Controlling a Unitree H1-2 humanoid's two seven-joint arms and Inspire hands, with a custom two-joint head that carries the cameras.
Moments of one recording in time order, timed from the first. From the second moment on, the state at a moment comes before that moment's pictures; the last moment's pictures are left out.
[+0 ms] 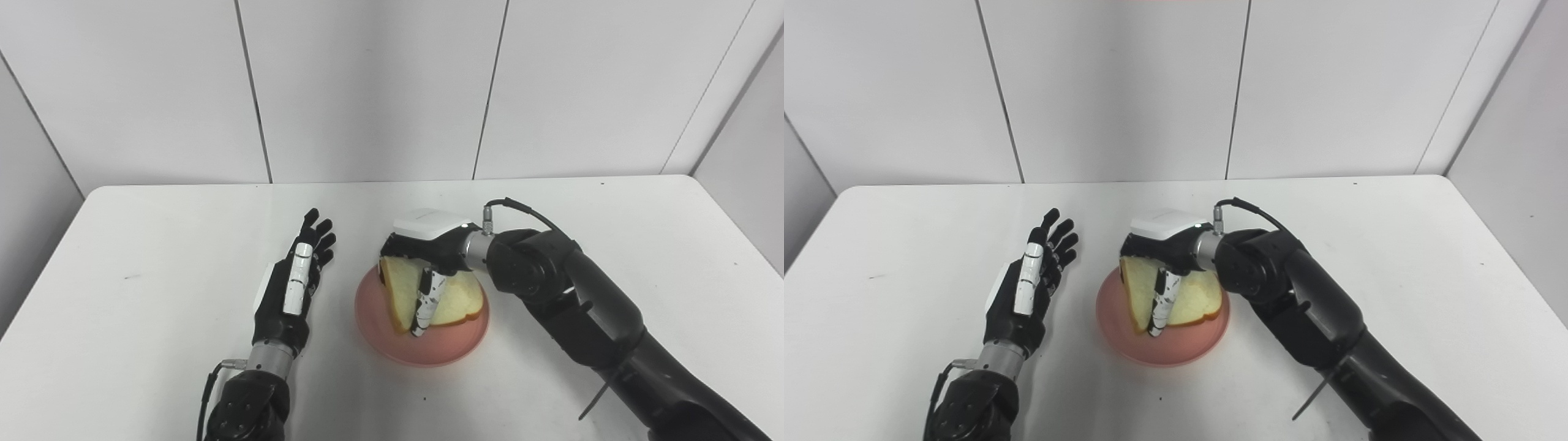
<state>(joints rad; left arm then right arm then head) -0.24 -0.12 -0.09 -0.03 -0.05 0.17 -0.06 -0.74 -0.41 0.50 -0.01 -0.70 0.19 0.81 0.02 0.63</state>
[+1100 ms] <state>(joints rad) -0.24 -0.12 -0.09 -0.04 -0.04 0.18 -0.06 -0.71 -0.41 0.46 -0.12 -0.72 0.15 0.74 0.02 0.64</state>
